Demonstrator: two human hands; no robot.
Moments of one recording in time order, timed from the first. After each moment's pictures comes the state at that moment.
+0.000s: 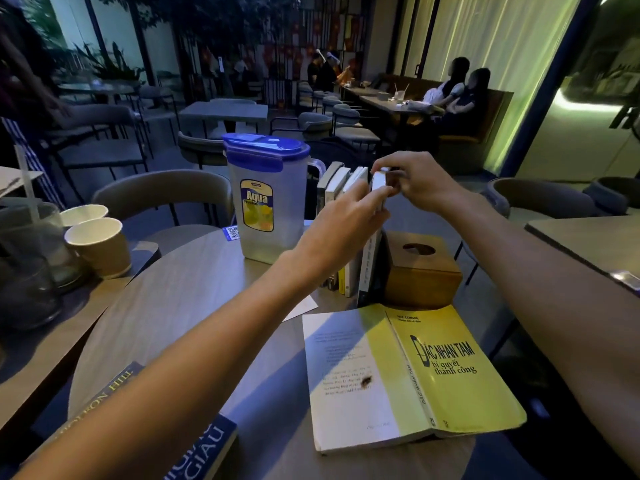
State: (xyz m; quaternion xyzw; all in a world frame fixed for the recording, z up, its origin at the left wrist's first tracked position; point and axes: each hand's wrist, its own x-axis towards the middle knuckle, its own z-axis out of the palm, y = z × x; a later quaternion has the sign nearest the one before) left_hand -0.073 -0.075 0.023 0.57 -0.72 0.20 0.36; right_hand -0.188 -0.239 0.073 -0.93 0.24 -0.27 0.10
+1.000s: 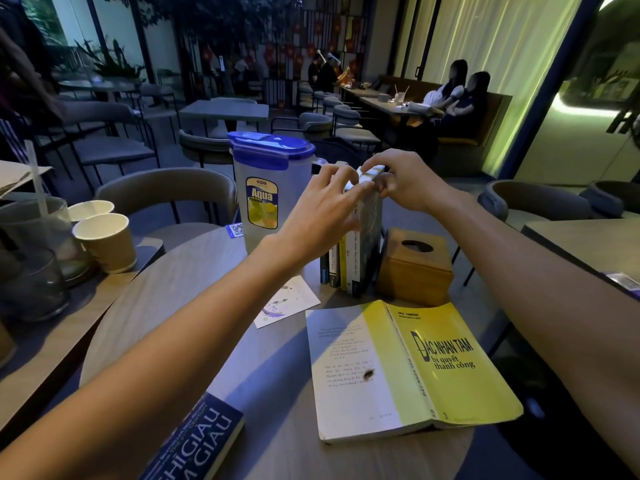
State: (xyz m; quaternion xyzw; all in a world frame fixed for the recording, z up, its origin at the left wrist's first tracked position) left_hand -0.039 -0.072 0.030 0.63 -0.70 0.28 0.21; right_hand -0.174 -0.214 0.080 -0.93 0.28 -0.24 0.09
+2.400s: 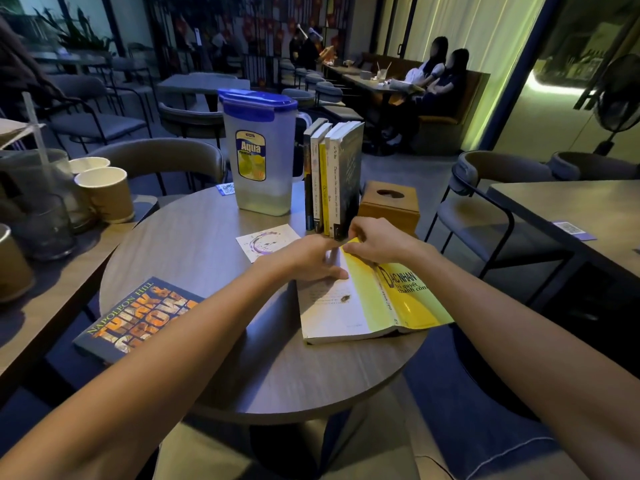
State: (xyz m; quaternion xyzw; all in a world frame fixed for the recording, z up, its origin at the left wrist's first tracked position) left_hand -0.078 -0.016 -0.081 0.66 -0.72 -0.14 0.15; right_hand -0.236 -0.108 -0.046 -0.91 0.37 -0.07 0.17
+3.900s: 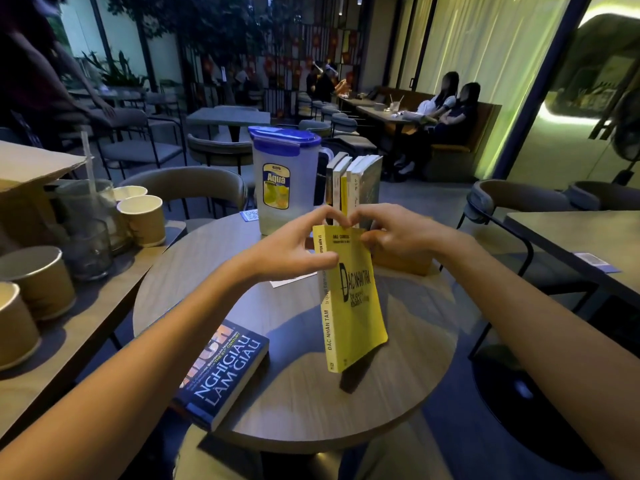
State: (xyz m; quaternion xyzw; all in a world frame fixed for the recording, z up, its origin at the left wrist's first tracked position) left_hand -0.052 0.072 0.011 0.51 -0.70 -0.27 0.42; right_hand -0.231 -0.087 0.037 -0.95 0.22 -0.09 0.22
